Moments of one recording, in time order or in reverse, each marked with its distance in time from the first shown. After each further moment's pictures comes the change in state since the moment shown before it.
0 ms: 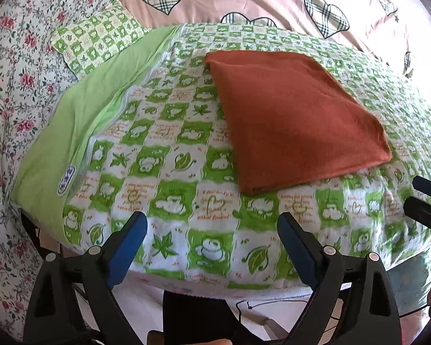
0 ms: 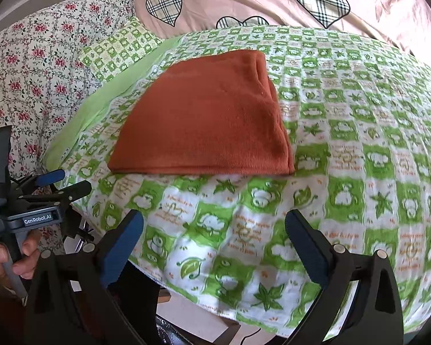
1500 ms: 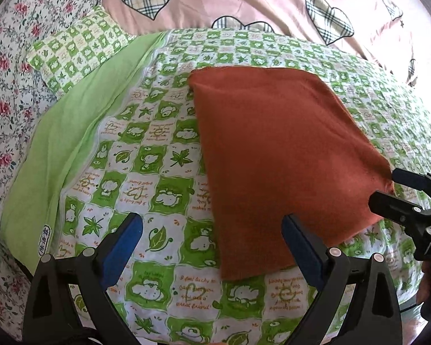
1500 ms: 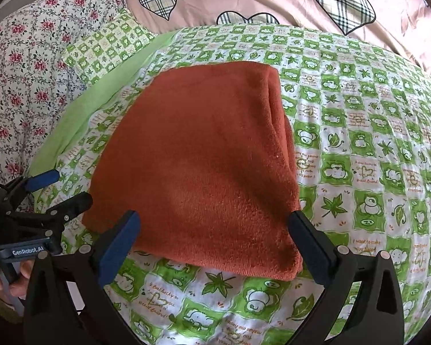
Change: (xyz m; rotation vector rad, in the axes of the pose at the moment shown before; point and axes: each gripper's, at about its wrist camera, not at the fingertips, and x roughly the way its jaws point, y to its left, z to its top) left arm 0.038 -0.018 0.066 -0.006 0.012 -0.013; right arm 0.061 -0.004 0.080 -0.028 0.062 -0.016
